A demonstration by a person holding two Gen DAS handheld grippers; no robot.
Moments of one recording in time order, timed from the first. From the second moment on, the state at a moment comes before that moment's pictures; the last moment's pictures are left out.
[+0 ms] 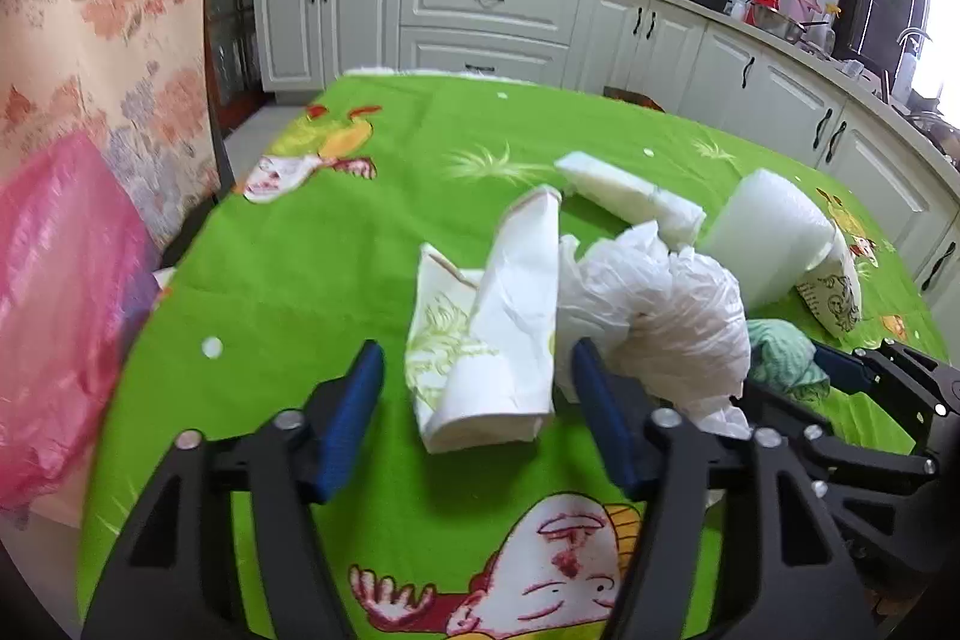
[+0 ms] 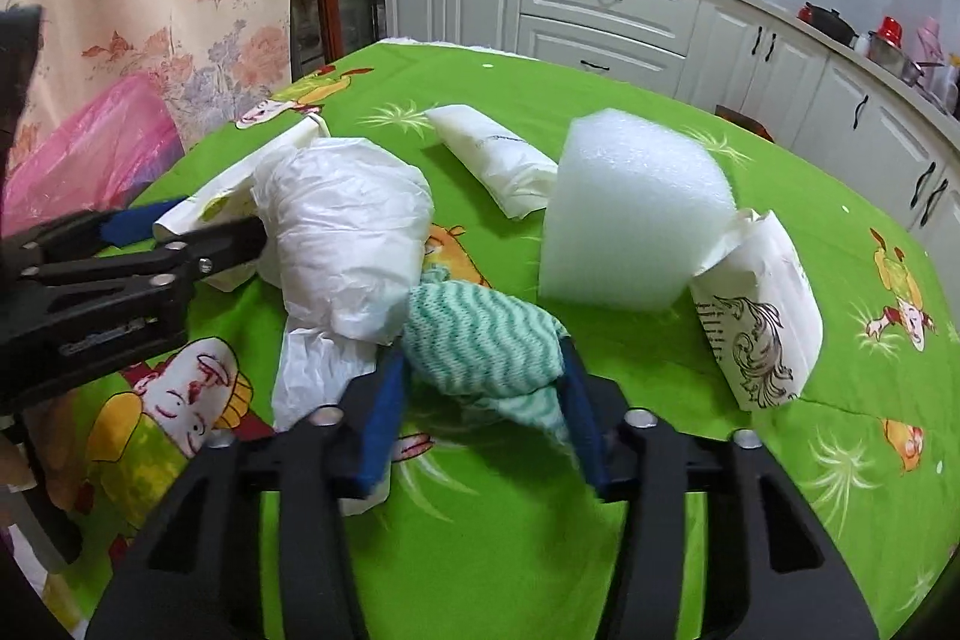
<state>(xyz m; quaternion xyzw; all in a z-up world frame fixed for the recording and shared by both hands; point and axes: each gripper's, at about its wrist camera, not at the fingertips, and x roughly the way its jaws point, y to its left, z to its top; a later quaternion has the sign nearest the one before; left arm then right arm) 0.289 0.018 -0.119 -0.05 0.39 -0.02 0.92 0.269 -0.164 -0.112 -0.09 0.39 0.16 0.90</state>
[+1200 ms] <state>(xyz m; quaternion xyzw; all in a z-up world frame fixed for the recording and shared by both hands) 0.160 0.026 -0.097 -0.04 0.27 0.01 0.96 0.208 -0.189 -0.097 -0.02 0.35 0.18 0.92</state>
